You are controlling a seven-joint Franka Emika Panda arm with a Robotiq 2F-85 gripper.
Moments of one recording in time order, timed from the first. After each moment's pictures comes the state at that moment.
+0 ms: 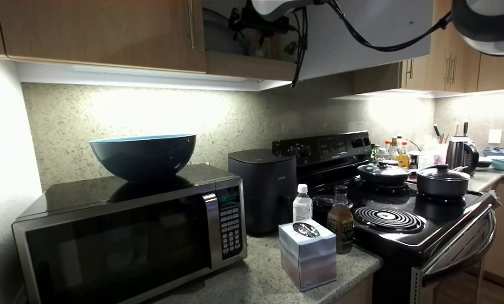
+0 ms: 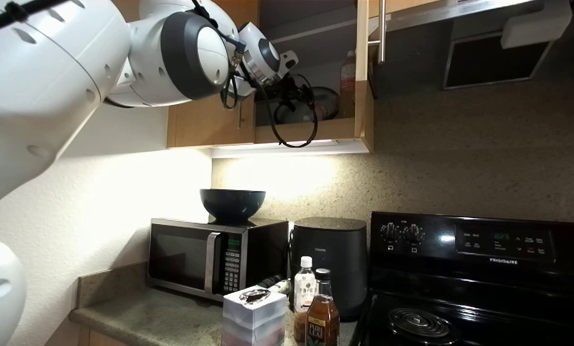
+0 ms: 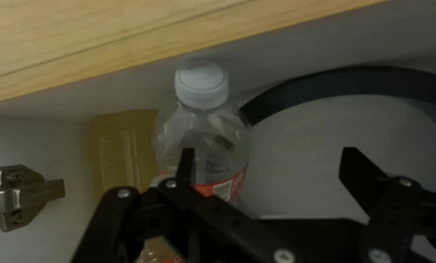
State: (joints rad) arm 0.08 0.47 -0.01 -0.81 -0.50 2.35 0.69
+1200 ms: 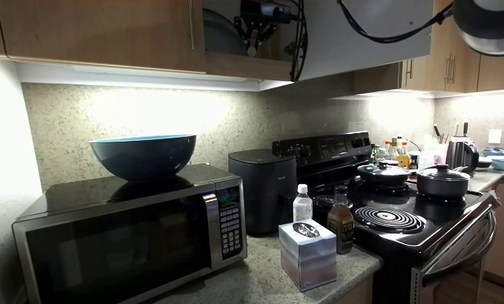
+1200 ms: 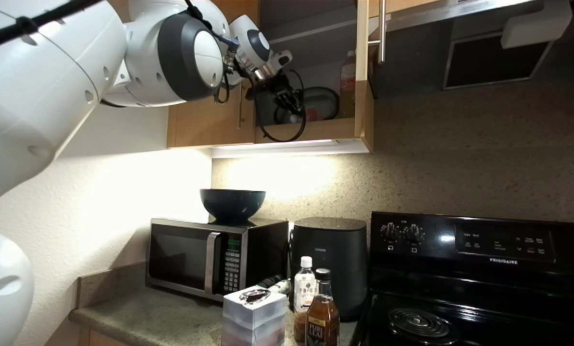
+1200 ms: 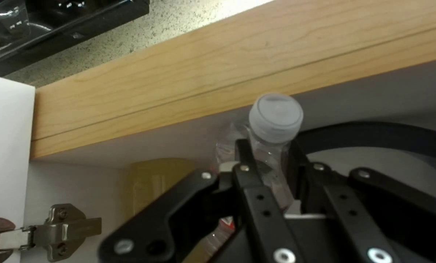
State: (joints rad) arm 0.12 0.47 0.00 -0.73 -0.48 2.05 0.70
